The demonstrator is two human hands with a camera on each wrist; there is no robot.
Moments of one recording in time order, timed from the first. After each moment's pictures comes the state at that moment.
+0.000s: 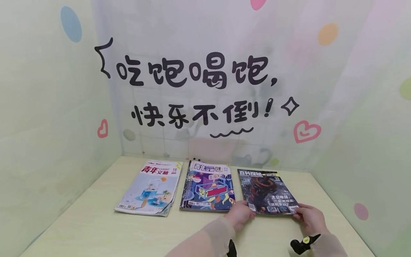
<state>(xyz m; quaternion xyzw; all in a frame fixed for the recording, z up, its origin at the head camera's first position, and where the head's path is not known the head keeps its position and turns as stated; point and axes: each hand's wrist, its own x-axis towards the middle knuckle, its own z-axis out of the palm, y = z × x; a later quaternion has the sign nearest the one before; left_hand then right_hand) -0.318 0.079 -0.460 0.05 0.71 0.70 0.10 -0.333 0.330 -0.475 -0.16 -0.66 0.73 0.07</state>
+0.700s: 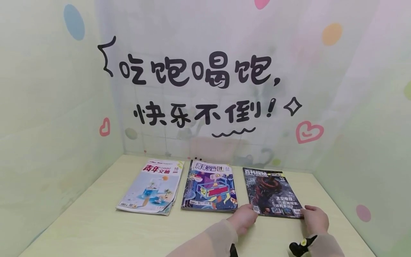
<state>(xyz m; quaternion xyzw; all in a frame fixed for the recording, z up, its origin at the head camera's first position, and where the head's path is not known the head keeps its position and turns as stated) -0.306 0.084 -0.459 0.05 0.73 0.67 0.12 -0.327 0.322 -0.475 -0.24 -0.82 0.50 0.16</state>
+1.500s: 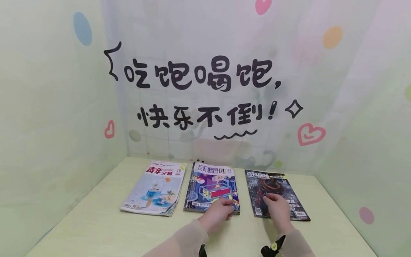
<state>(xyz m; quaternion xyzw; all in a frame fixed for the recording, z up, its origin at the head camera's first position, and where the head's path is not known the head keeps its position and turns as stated) -0.306 -0.008 -0.452 0.07 0.73 0.67 0.10 -0.331 0.212 -0.451 -0.08 -0.85 0.51 0.13</state>
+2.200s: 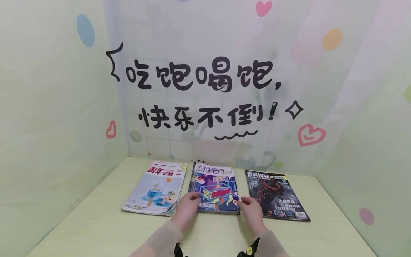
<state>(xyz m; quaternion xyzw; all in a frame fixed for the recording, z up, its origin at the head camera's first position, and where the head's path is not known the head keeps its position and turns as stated) -0.313 -0.090 -0.458 -0.06 0.82 0.57 -0.07 -0.330 0.130 -0.467 -0.07 -0.83 0.55 0.09</state>
